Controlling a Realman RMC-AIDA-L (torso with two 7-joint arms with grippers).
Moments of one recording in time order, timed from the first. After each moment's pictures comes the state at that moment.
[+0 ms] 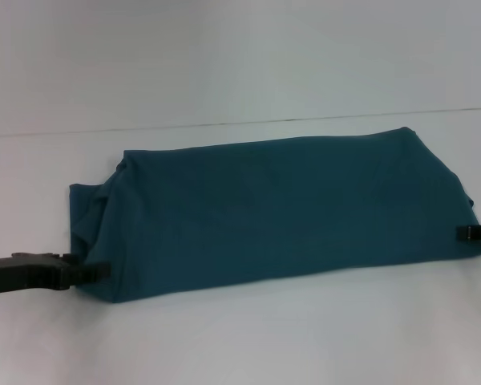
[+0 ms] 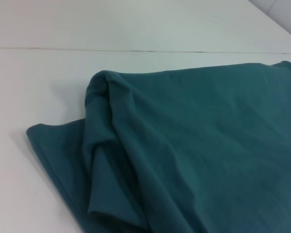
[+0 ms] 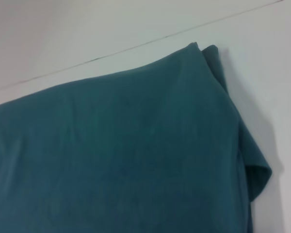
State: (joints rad) left arm -0.52 -2.14 0.59 0.88 2.38 1.32 -1.93; right arm 0.51 1.98 -0.47 -0.70 -2.41 -1.17 2.12
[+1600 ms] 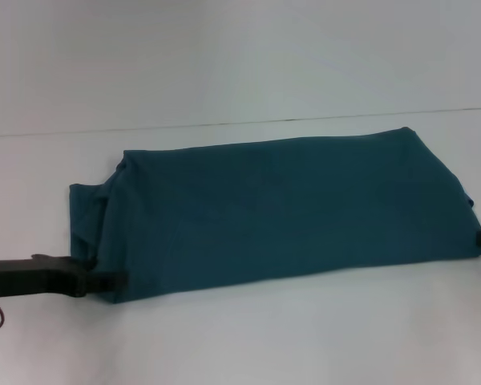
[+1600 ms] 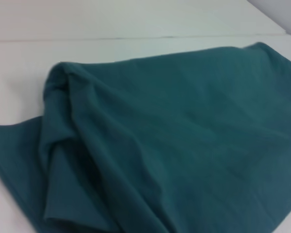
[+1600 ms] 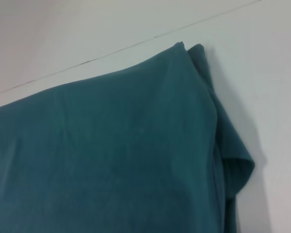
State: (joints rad) left arm -0.53 -2.15 0.66 0.89 2.38 1.35 -1.93; right arm 0.49 1.97 -0.46 -0.69 -2.39 -1.18 2.12
